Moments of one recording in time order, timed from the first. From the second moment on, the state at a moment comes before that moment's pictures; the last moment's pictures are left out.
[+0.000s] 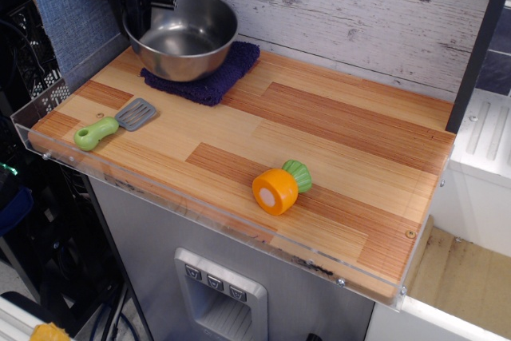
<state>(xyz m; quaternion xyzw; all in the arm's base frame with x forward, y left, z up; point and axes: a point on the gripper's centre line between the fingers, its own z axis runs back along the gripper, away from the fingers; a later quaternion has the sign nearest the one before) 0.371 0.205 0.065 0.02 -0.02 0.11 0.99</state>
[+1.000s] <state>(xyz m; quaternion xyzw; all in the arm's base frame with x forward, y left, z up) 0.372 0.193 0.064 0.00 -0.06 0.11 0.99</state>
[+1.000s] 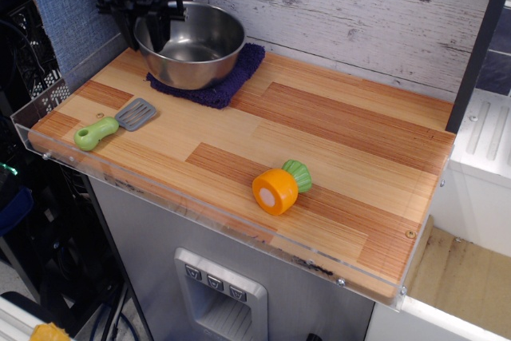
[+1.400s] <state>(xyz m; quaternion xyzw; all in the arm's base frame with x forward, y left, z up) 0.378 0.159 0.134 0.05 -0.09 0.06 0.99</state>
